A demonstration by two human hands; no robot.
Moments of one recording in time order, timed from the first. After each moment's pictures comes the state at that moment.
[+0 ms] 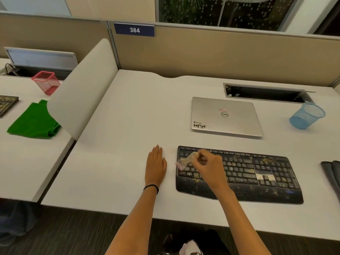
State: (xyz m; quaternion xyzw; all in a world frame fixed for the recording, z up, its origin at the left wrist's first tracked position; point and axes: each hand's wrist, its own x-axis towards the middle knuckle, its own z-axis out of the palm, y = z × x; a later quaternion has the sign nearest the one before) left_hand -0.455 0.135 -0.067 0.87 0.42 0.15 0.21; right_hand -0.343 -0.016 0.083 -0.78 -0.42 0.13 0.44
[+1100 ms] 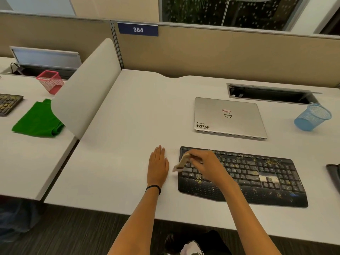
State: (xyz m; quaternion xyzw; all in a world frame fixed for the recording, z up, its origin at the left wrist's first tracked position) left_hand -0.455 0.134 -0.064 0.87 0.42 0.16 0.22; right_hand -0.329 0.000 0.091 -0.73 -0.57 0.21 0.32
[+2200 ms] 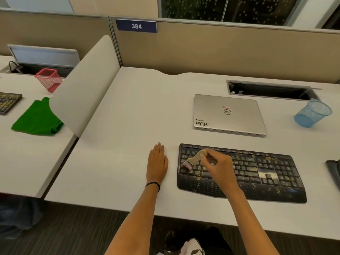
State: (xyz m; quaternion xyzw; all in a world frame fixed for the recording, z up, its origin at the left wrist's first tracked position) left_hand -0.455 0.134 -0.066 0.87 0.42 0.16 0.22; right_hand -0.324 -0.032 0.073 -0.75 -0.49 0.07 0.43
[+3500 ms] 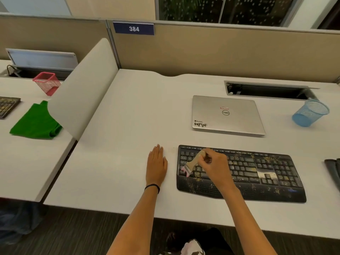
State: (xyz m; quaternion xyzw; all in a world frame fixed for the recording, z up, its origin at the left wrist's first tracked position) left_hand -0.455 0.134 -0.065 0.87 0.42 0.16 0.21; right_hand -0.327 -0.023 0.077 -0.80 -0.43 0.12 0.40
